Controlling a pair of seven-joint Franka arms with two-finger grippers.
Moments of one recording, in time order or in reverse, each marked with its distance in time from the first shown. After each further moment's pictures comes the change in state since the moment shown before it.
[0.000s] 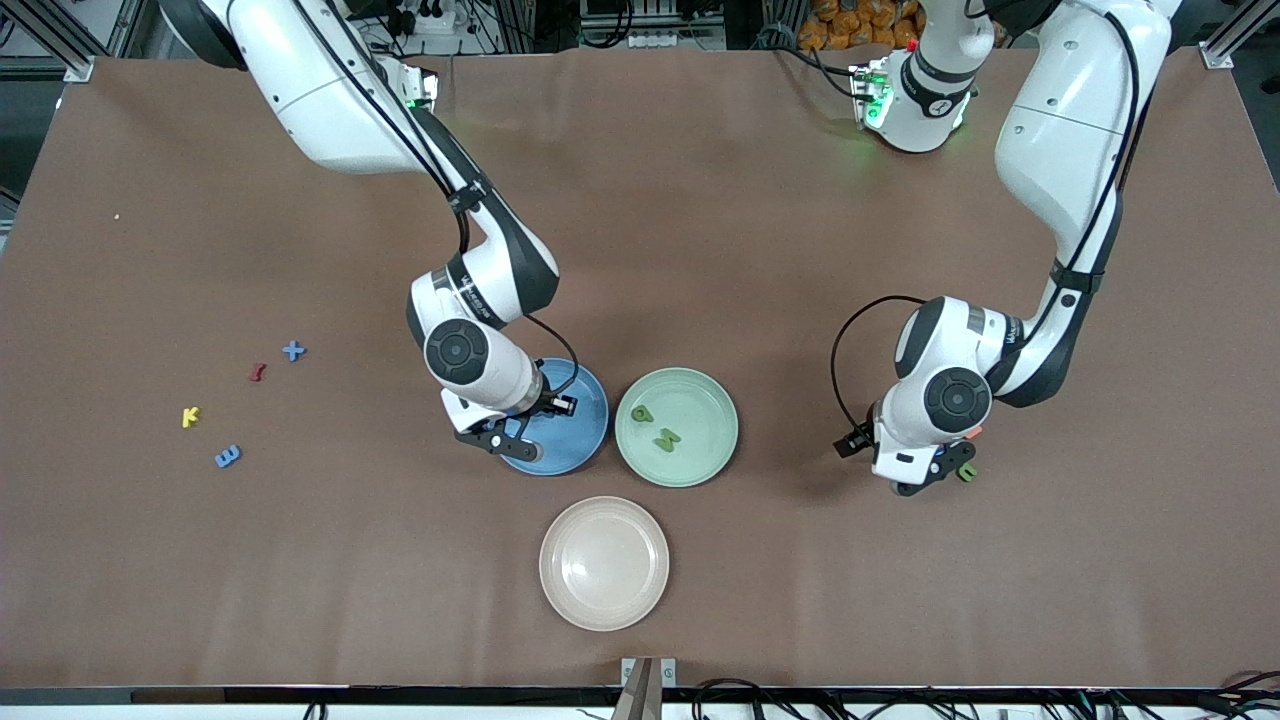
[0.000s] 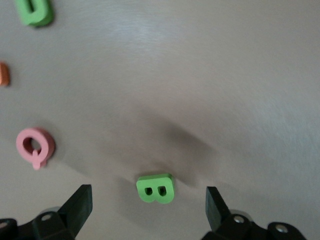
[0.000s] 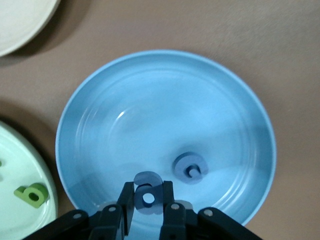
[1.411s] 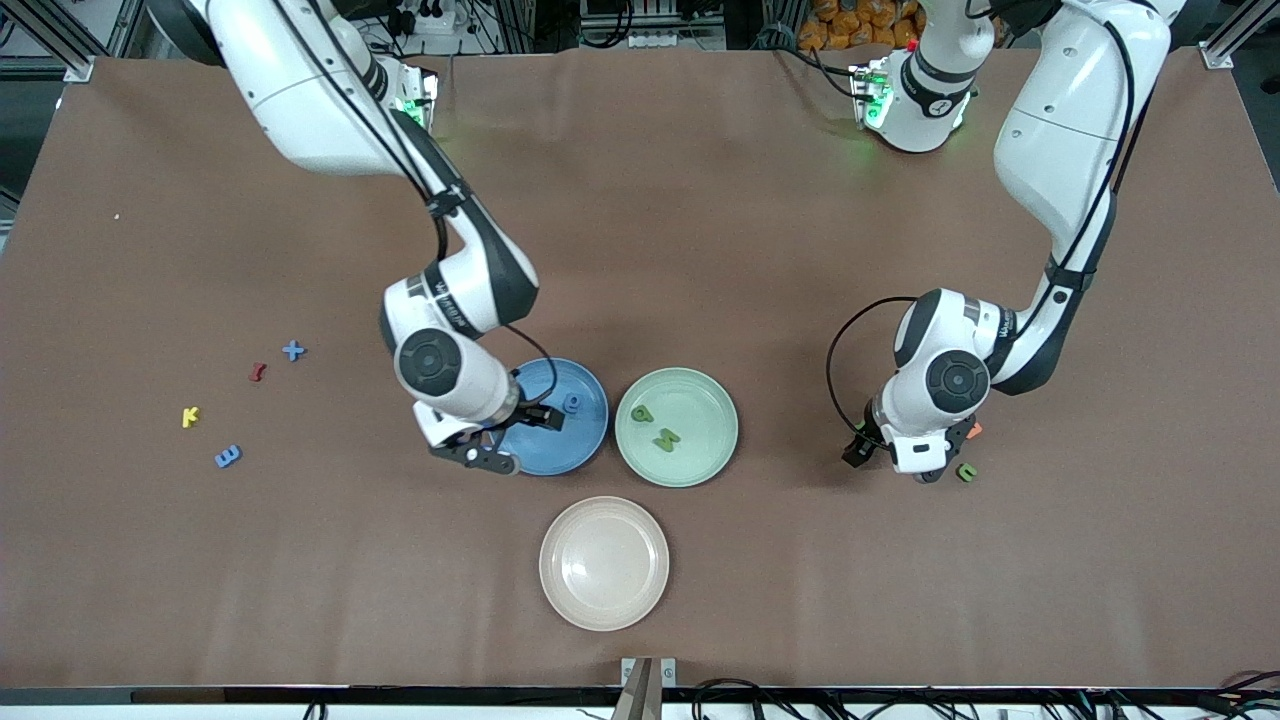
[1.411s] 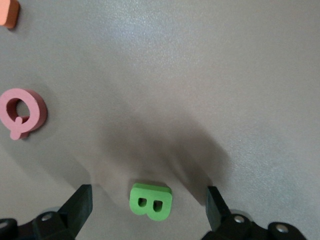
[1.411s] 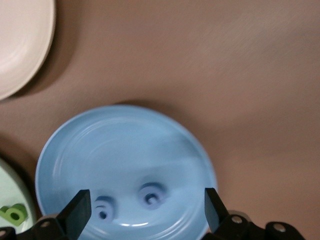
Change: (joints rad) left arm 0.014 -0.014 0.000 -0.112 -0.001 0.179 -0.329; right arm -0.061 -0.020 -0.017 0.033 -0.039 -0.061 -0.087
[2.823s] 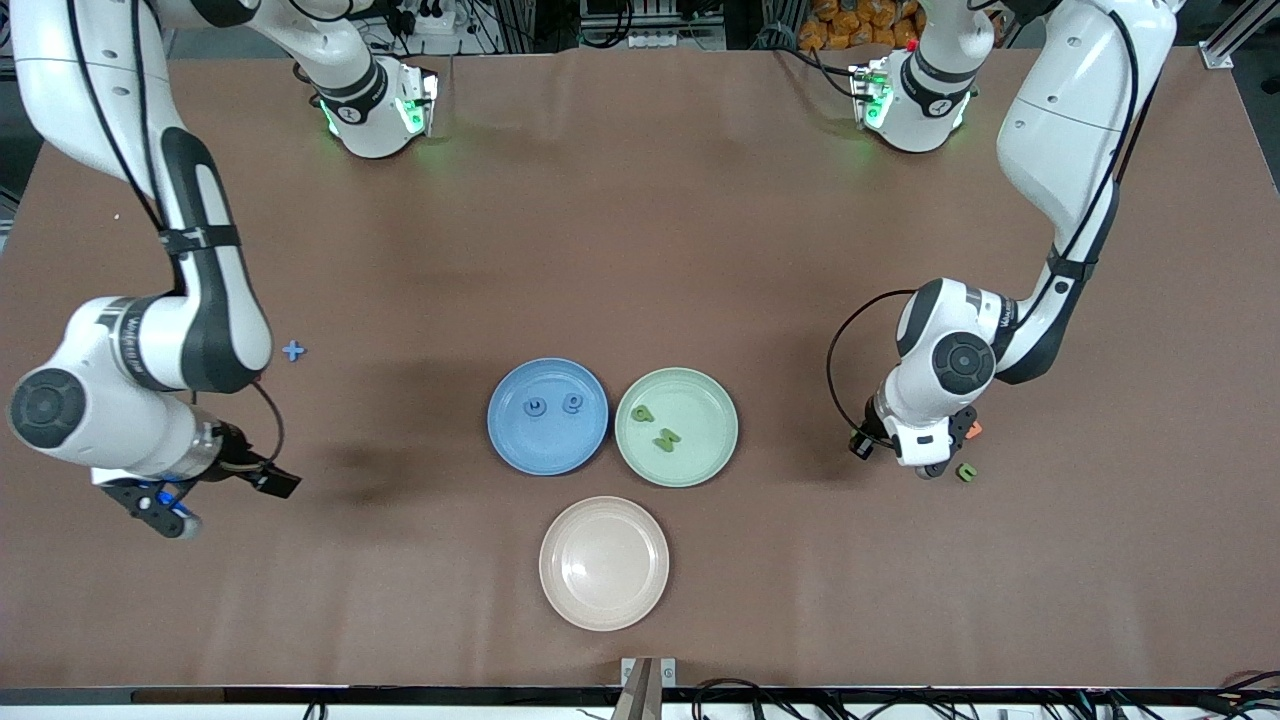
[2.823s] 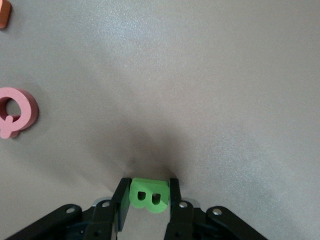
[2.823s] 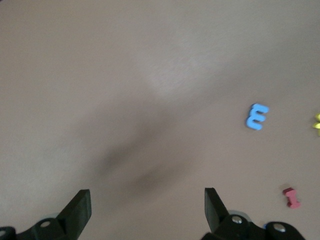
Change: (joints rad) left arm 0.010 -0.035 -0.006 -0.063 -0.005 0.104 -0.003; right arm -0.343 -0.109 -0.156 0.015 -0.028 -0.096 -0.123
